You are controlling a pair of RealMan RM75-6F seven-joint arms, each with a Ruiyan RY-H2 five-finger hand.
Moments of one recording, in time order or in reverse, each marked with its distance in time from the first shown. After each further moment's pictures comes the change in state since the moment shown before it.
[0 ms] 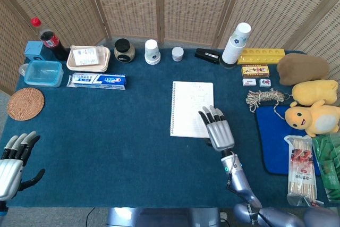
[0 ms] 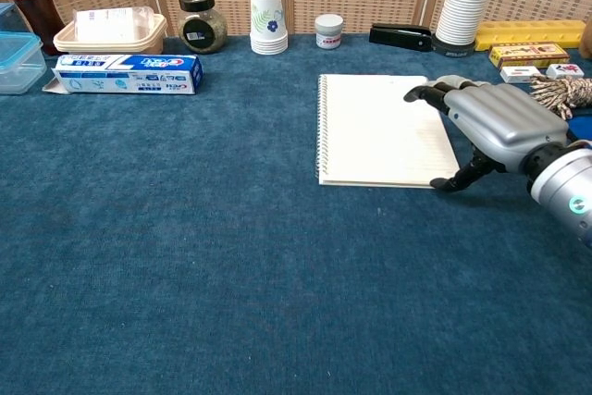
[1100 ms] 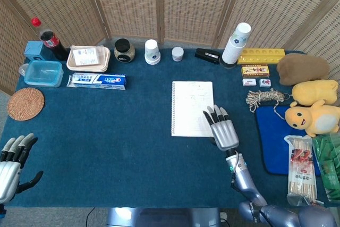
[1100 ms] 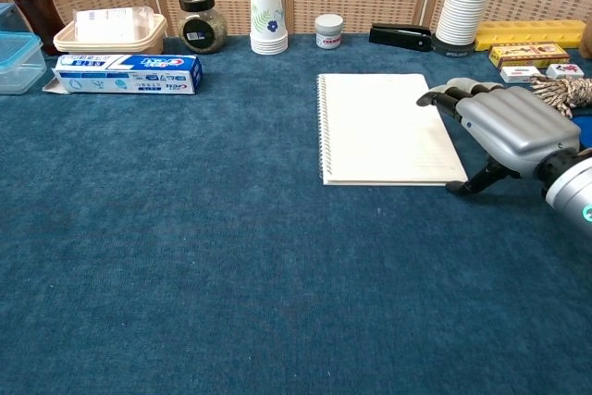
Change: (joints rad) left arm 0.012 -0.004 0.010 0.015 0.005 0.021 -0.014; right arm 0.021 -0.023 -0.061 0.172 -0.048 0.049 0.067
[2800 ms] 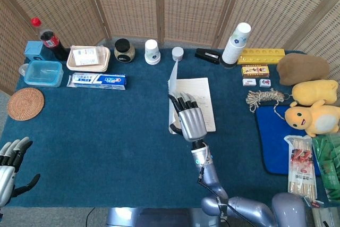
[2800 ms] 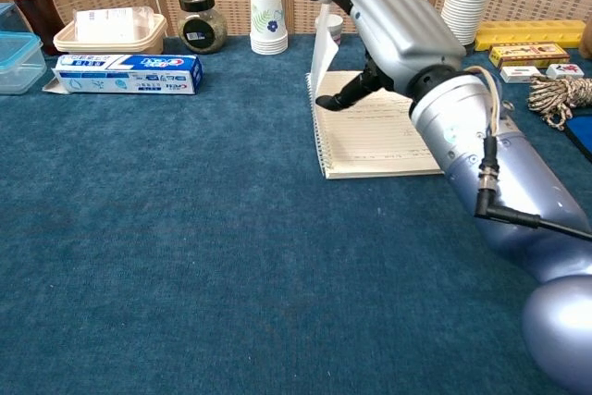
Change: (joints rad) left arm 0.026 -0.041 0.013 0.105 0.003 0.035 -0.131; right arm 0.194 -0.176 0.198 -0.183 0.055 0.120 -0.044
